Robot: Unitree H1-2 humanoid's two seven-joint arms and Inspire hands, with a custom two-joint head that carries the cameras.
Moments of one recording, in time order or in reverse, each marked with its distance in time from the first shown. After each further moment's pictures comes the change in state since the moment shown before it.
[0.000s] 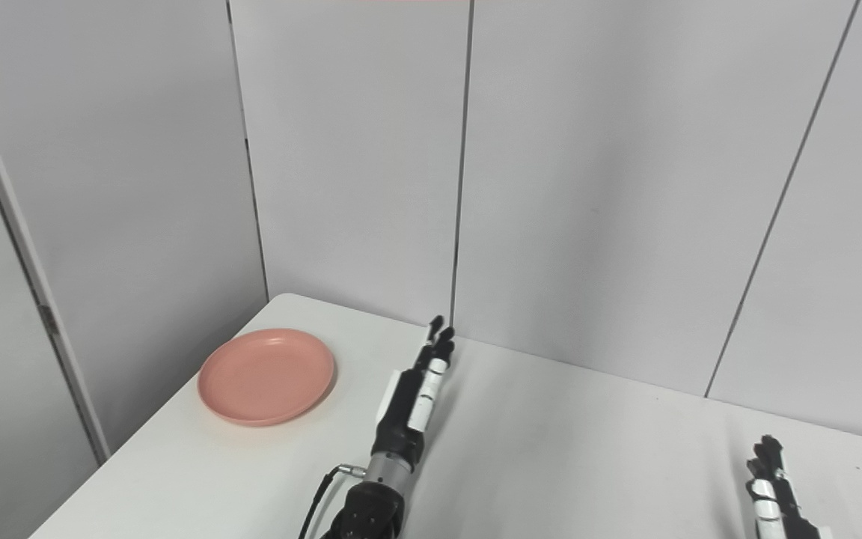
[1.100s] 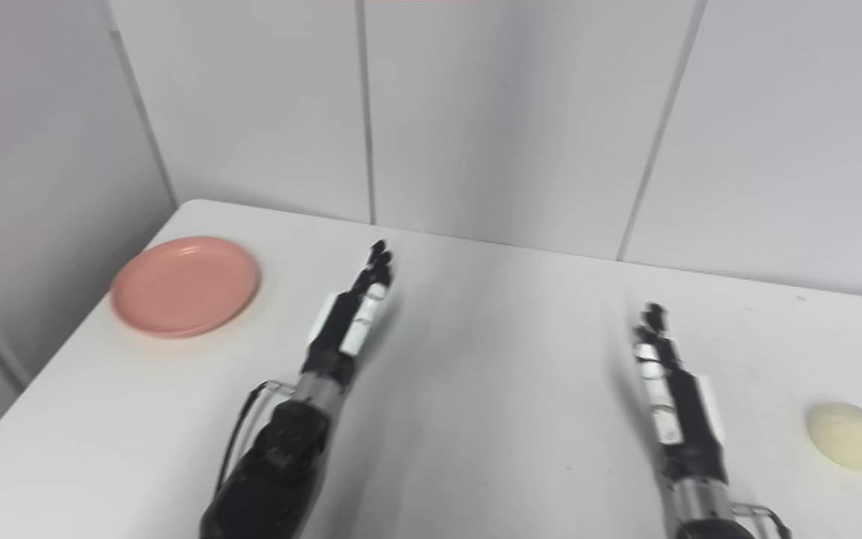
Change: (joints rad) left arm 0.100 0.010 -0.086 -0.187 0.094 0.169 -0.130; right arm 0.071 -0.007 0.024 -0.132 -0.024 0.090 -0.027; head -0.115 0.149
